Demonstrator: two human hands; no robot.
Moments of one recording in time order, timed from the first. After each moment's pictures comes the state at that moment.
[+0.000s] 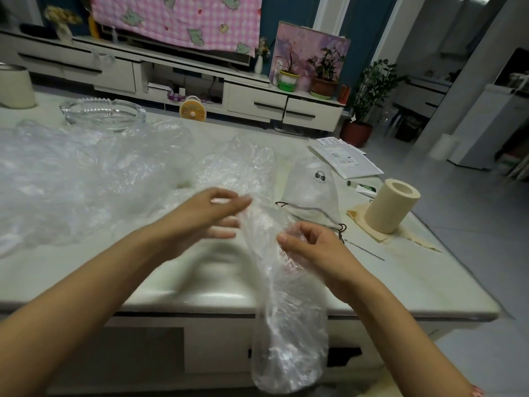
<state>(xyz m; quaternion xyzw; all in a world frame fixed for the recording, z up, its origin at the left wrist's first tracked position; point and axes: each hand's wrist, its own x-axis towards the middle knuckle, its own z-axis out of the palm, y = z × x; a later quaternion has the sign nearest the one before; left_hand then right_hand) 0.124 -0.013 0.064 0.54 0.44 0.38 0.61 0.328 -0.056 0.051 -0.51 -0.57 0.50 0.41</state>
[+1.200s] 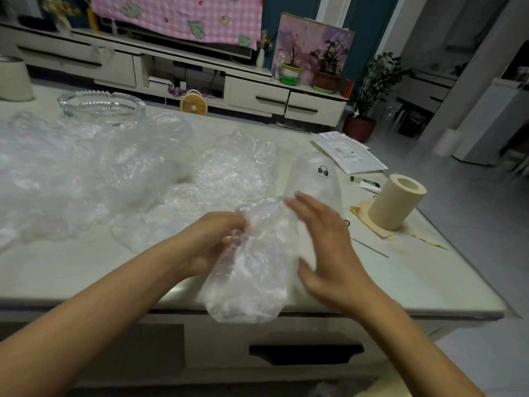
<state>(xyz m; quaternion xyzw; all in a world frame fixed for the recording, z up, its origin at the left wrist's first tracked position) 0.148 -0.005 0.030 0.44 0.49 0.33 0.68 0.344 -0.064 0.036 -0.49 -0.82 0.00 0.29</state>
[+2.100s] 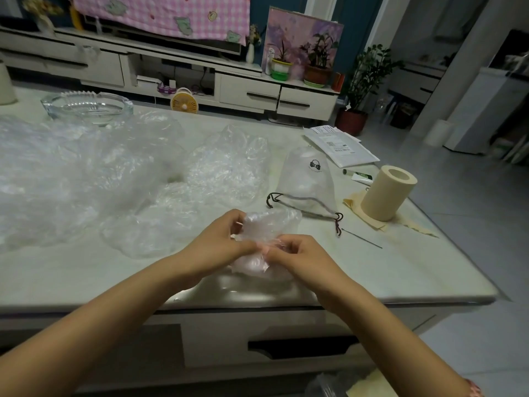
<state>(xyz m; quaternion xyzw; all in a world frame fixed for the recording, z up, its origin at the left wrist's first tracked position) 0.157 -0.030 0.031 0.64 0.47 0.32 0.52 0.311 -0.067 0.034 -0.59 -0.58 0.44 0.36</state>
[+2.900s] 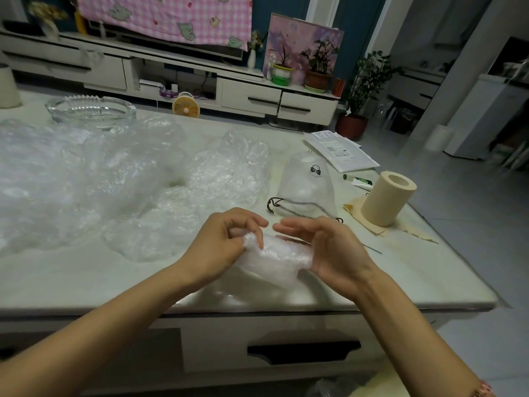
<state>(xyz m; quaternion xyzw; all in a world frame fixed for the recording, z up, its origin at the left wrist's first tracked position) 0.157 -0.035 0.036 0.69 0.38 0.44 0.43 0.340 -0.057 0.057 -0.47 -0.38 0.65 0.45</state>
